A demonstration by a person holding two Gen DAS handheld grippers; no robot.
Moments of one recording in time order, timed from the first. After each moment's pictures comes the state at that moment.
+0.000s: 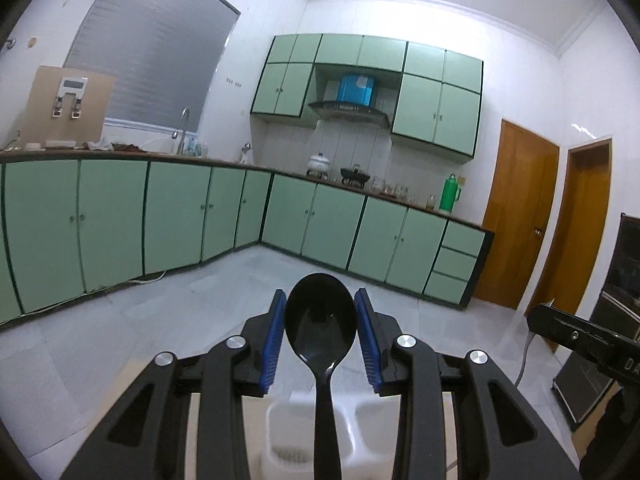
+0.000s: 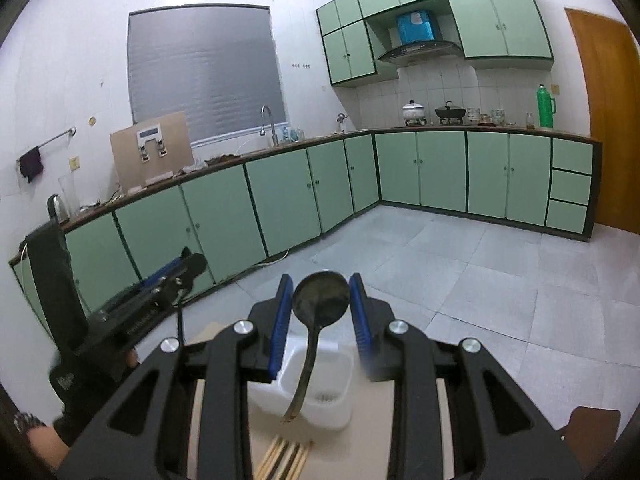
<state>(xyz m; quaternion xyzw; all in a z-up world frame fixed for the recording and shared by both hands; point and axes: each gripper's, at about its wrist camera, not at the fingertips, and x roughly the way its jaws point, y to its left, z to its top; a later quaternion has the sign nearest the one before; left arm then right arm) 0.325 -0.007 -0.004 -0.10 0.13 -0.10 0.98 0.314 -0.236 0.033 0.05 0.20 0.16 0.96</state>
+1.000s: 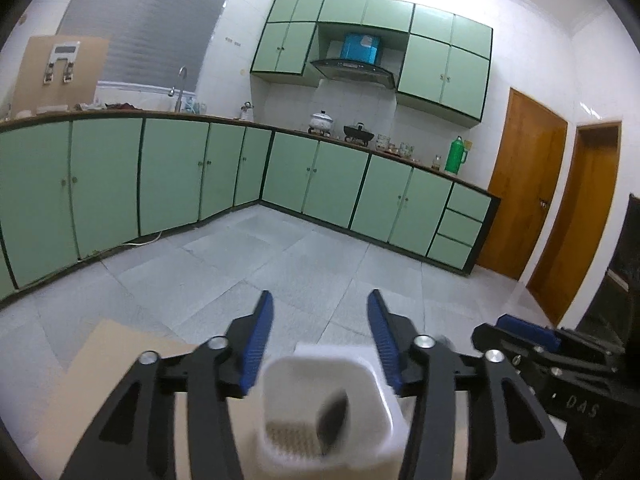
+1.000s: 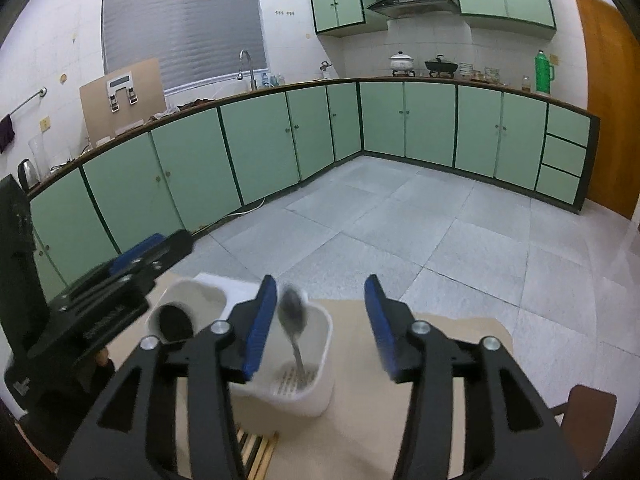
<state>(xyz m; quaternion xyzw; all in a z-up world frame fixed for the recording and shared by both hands) 0.350 -0.008 -0.075 -0.09 0.21 -0.10 0.97 0.360 -0.203 -0.064 0.02 0.29 0.13 0.95</state>
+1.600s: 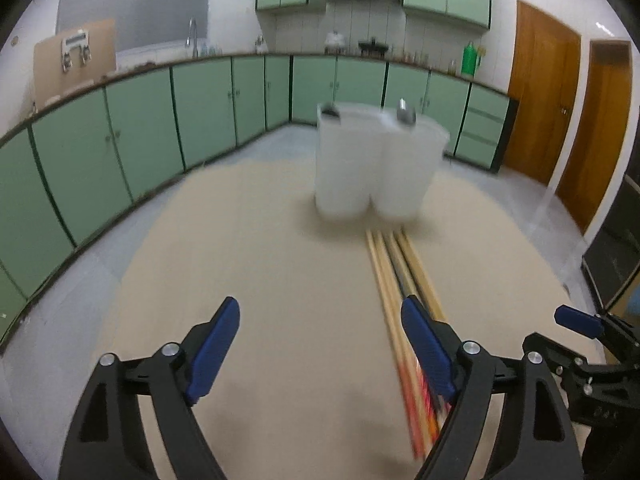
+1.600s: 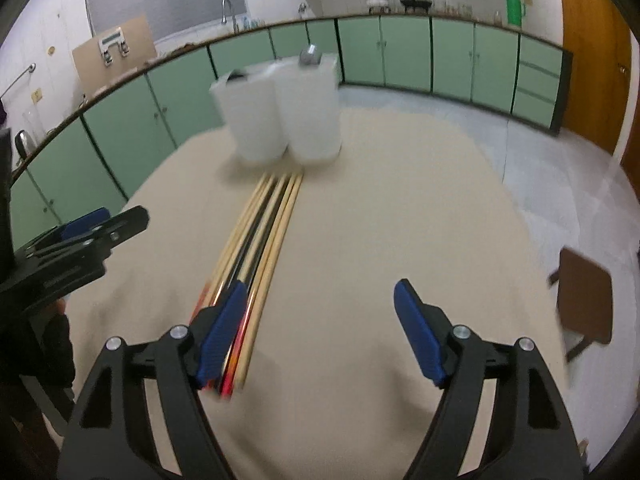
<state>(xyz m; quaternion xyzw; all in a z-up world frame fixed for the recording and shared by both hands) 0.147 0.005 -0.151 0.00 0.36 -0.05 0.93 0.134 -0.194 -0.163 0.03 0.40 0.10 0.91</state>
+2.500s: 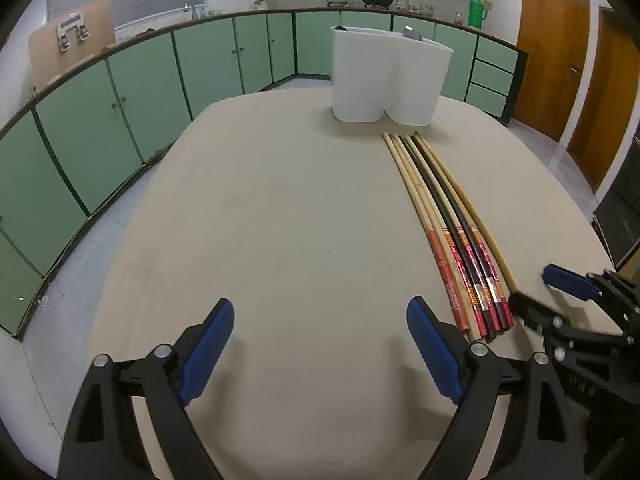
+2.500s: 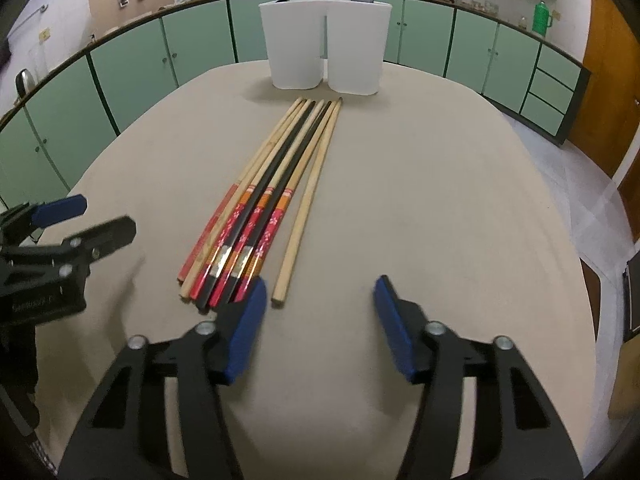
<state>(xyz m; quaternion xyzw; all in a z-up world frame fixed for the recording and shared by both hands) 0.098 0.016 -0.187 0.03 0.43 -0.04 0.90 0.113 -0.152 -0.199 -0.04 0.44 0.10 0.89</state>
